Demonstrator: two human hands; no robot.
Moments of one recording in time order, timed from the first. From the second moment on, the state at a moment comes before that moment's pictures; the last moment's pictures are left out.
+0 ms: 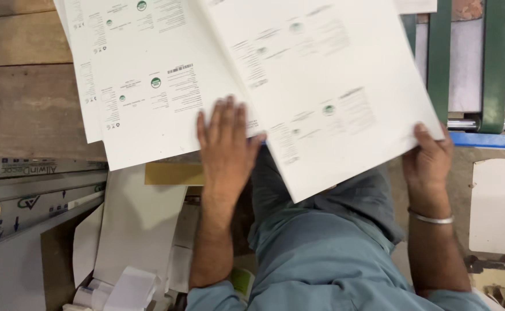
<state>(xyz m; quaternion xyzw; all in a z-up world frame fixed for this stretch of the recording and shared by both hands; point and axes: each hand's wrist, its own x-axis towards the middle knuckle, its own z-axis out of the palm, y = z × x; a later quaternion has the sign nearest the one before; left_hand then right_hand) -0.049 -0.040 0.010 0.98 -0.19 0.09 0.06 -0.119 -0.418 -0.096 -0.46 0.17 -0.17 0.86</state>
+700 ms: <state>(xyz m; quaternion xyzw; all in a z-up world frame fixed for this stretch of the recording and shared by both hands) -0.034 -0.023 0.000 0.93 -0.22 0.28 0.05 -0.206 -0.445 -0.163 -0.55 0.28 -0.23 0.75</state>
